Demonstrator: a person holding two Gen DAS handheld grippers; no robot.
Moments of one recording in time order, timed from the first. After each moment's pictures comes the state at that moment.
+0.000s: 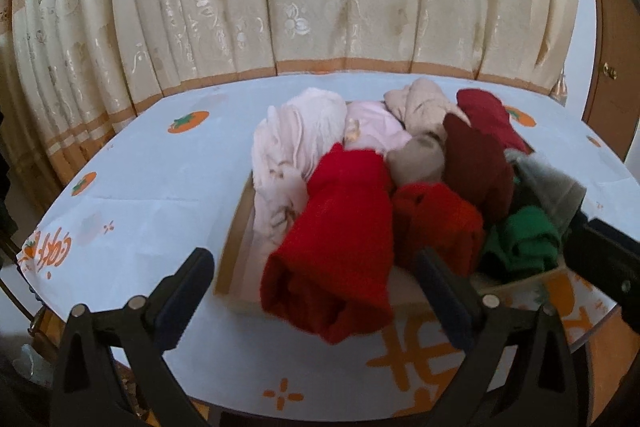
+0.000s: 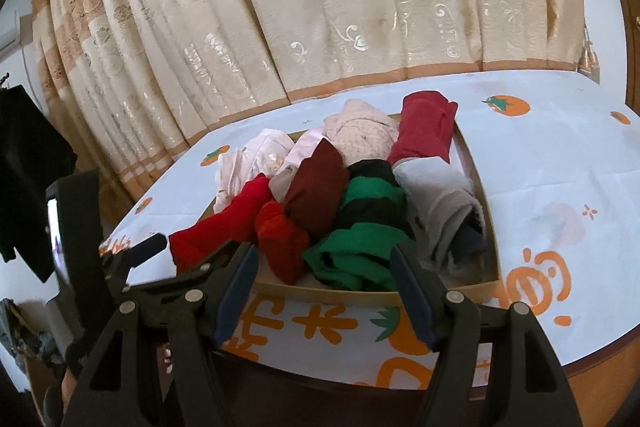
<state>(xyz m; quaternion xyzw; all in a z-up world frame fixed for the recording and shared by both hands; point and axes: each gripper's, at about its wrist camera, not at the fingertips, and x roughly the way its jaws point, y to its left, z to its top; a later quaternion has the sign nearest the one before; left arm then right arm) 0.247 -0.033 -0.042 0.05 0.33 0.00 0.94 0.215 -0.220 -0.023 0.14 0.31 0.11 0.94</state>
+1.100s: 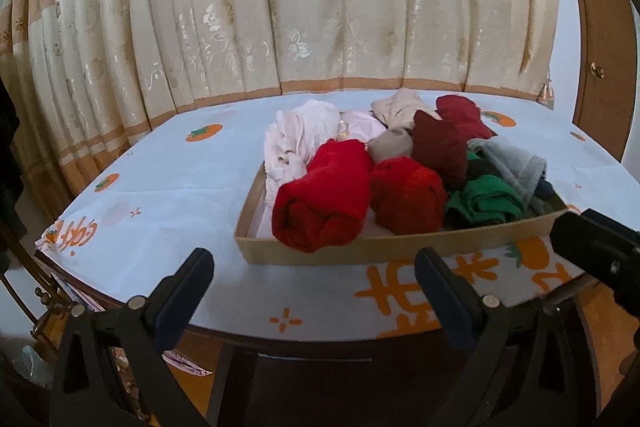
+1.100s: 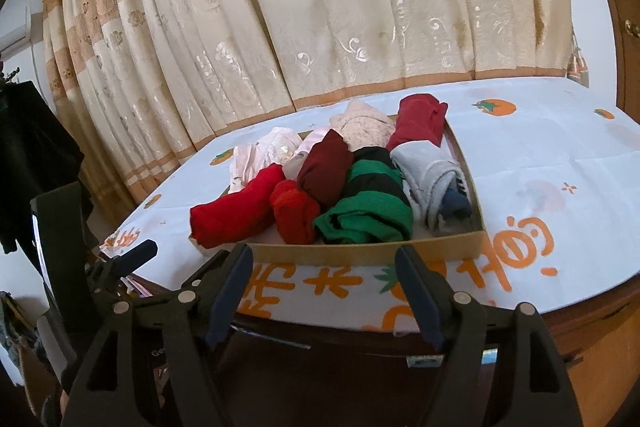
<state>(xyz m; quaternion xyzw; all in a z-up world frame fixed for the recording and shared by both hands) 0.180 -0.035 -0.037 0.05 0.28 0.00 0.96 0.158 -0.220 -0.023 0.14 0.27 0.11 0.95</state>
